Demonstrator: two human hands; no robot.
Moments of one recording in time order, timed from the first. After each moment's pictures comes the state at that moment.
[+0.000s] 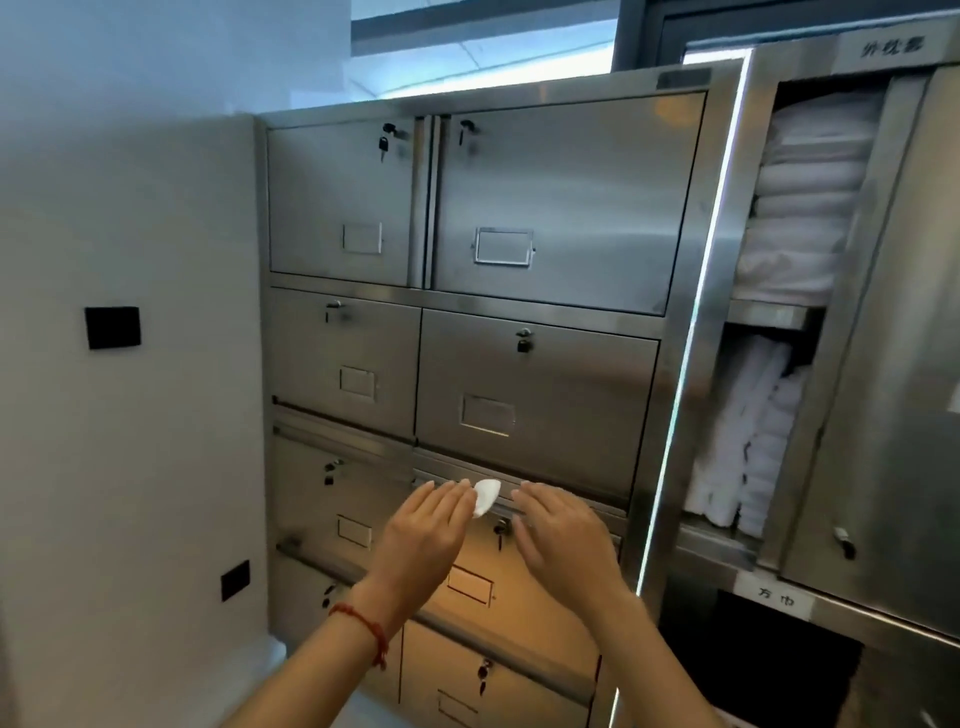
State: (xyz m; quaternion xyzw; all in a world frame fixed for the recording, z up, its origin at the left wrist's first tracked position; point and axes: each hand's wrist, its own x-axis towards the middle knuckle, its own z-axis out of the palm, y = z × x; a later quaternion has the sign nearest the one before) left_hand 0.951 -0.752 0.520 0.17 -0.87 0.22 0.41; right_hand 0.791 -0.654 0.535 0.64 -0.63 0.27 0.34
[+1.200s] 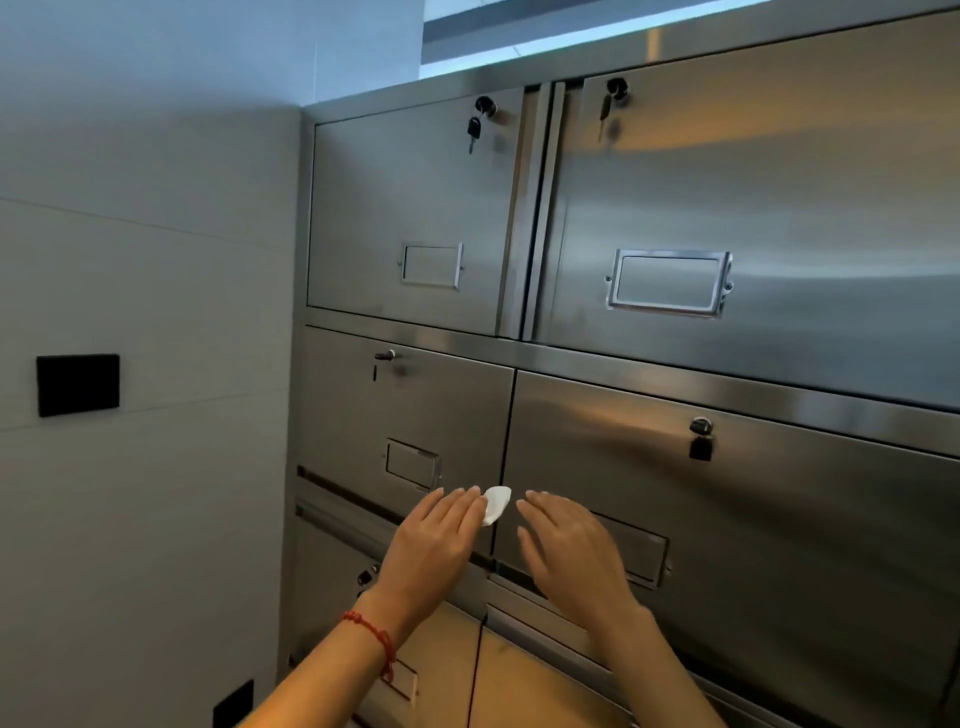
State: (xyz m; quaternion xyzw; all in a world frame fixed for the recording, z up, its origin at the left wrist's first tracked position) left_hand 0.914 -1.111 0.544 0.20 -0.84 0.24 0.43; right_hand 0.748 -1.029 0.560 0.66 -0.59 0.27 0.37
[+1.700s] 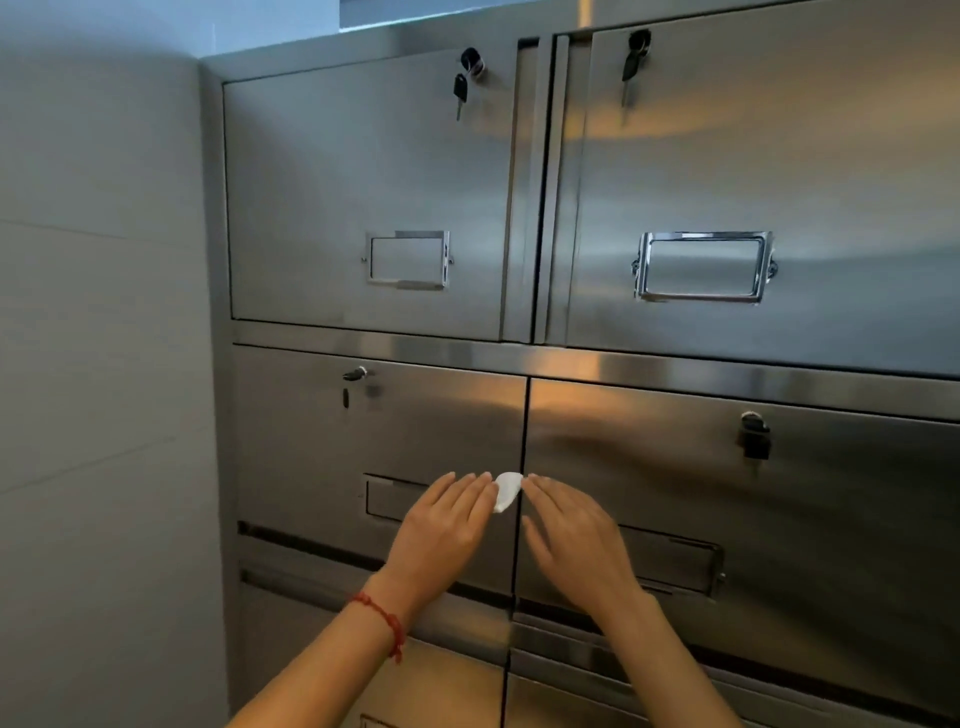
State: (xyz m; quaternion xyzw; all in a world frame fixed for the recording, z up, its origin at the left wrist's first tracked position) left_hand 0.912 -1.243 0.563 0.05 -0.85 0.24 0.47; right_hand 0.769 -1.127 0.561 0.58 -0.65 0.26 0.42
